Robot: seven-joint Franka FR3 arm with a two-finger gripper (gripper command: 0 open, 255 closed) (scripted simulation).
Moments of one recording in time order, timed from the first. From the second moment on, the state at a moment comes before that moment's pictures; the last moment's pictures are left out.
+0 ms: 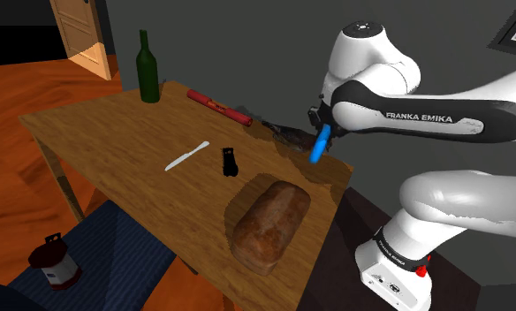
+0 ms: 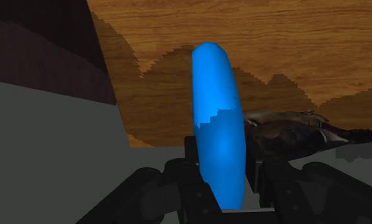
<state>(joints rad) -0.43 -0.92 0.70 -2.75 0.10 2.09 1.27</state>
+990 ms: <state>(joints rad) -0.45 -0.95 0.61 -2.58 0.05 1.90 1.20</state>
